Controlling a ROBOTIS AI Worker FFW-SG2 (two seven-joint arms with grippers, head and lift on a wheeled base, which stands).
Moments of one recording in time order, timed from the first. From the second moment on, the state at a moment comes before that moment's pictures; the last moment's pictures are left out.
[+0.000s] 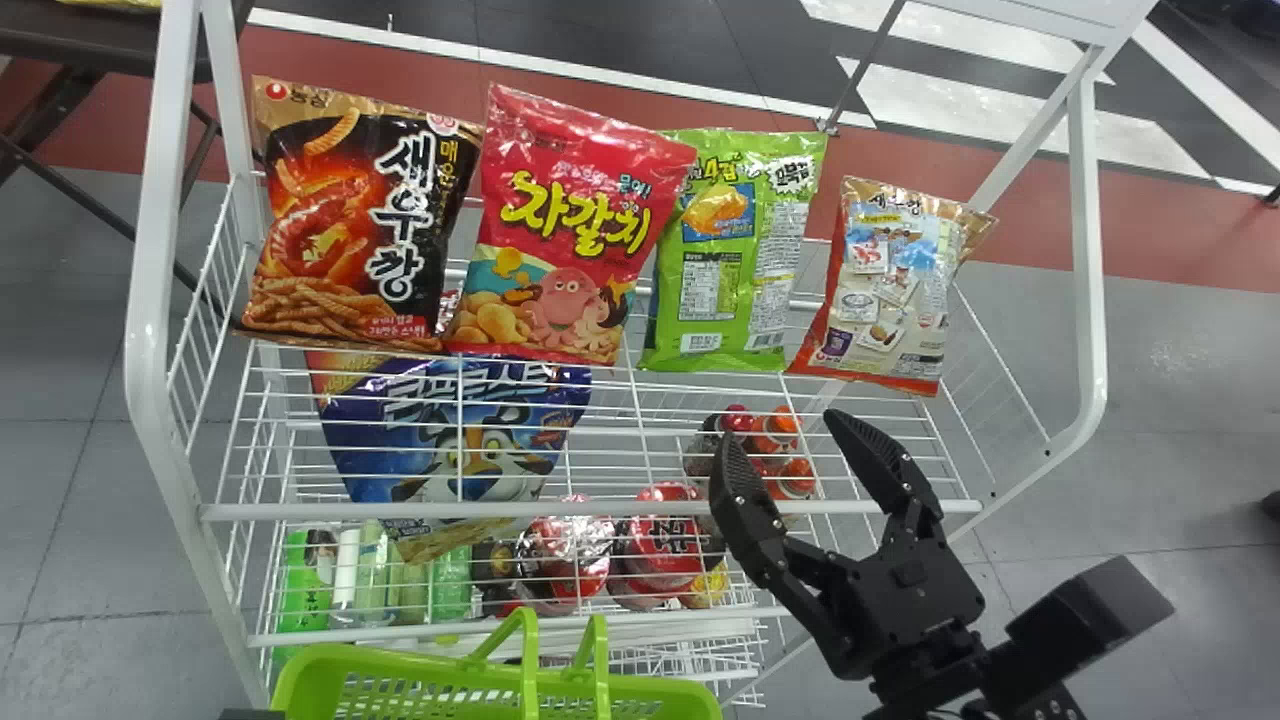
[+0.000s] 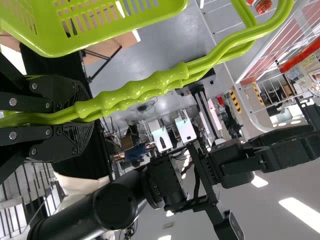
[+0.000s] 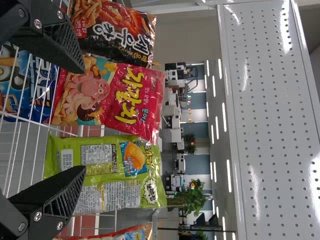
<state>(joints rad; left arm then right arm) 0.65 0.08 -0.23 -2.27 0.27 1.23 -1.06 0.91 -0.21 -0.15 -2.32 -0.28 -0.13 0.18</state>
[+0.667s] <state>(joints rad) 0.65 0.07 -0.24 -2.27 0.27 1.23 -1.06 0.90 -0.21 -0.14 -2.31 -0.28 -0.13 0.18</state>
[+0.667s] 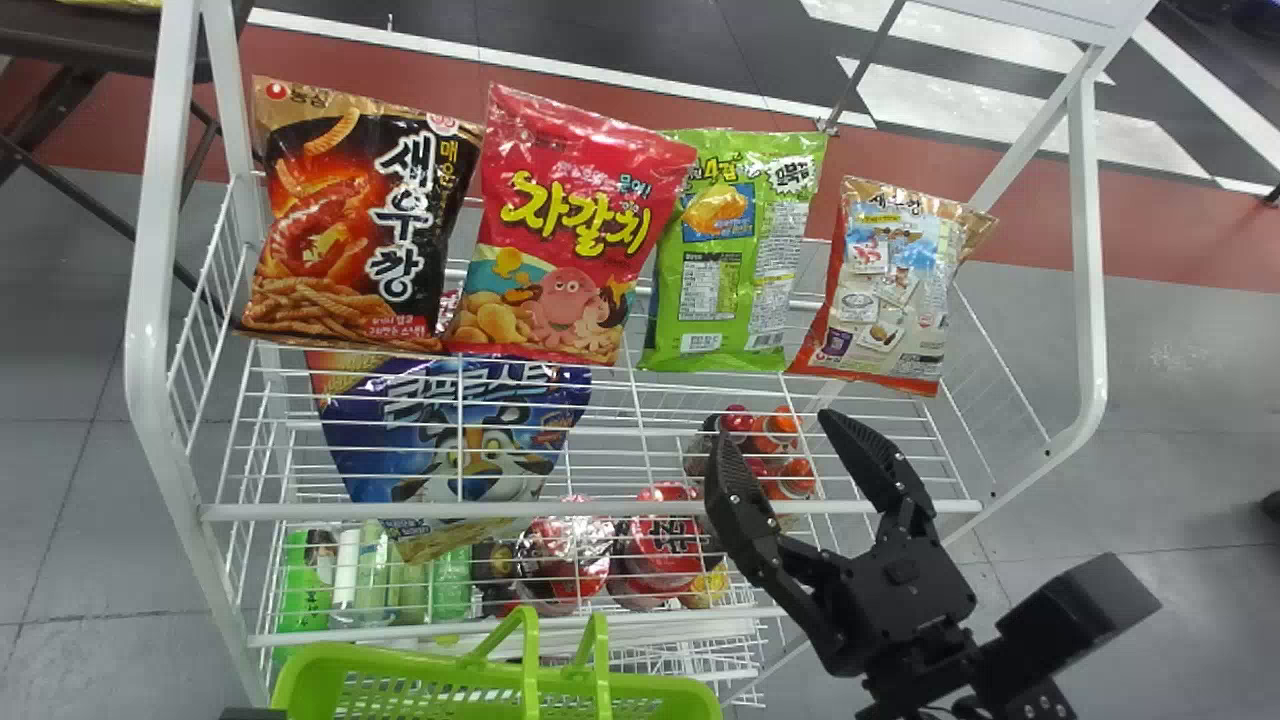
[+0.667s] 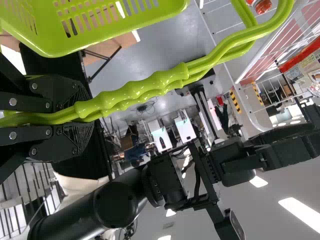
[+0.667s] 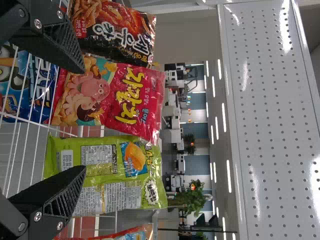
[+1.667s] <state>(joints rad) 0.65 0.08 -0.27 -2.28 0.24 1.21 -1.04 0.72 -0.22 -0.03 -2.19 -0.27 -0.14 0.18</state>
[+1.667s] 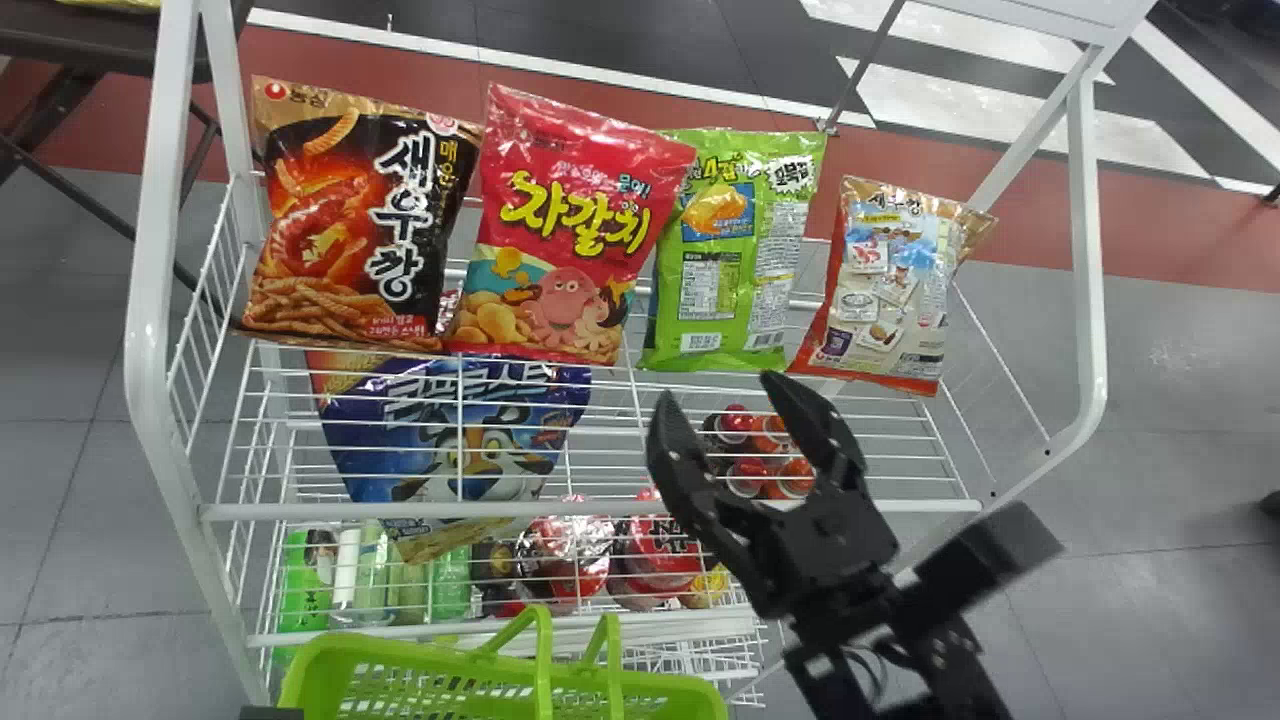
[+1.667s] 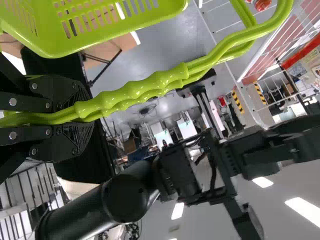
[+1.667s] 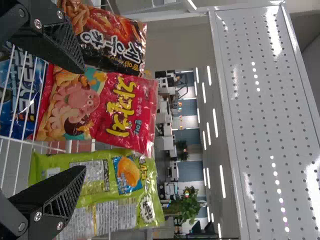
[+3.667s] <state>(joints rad) 0.63 0.08 -0.31 -2.28 0.20 1.24 -1.00 0.01 -0.04 0.32 -1.81 -0.12 0.46 0.39</state>
